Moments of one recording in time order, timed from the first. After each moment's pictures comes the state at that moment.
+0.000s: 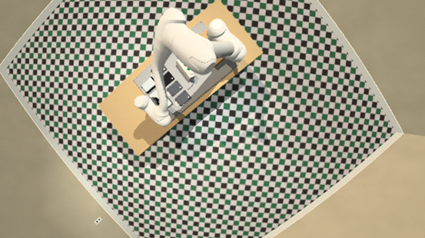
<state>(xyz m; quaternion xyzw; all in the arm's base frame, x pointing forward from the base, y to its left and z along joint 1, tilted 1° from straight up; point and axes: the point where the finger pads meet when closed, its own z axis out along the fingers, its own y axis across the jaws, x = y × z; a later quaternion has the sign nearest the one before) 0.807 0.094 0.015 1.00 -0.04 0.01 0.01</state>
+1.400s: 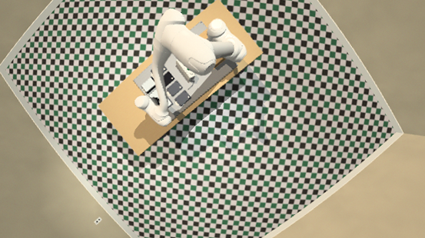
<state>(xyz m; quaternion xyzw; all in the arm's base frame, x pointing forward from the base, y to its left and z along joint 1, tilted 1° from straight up) 0.807 0.094 0.008 1.00 -0.04 0.01 0.01</state>
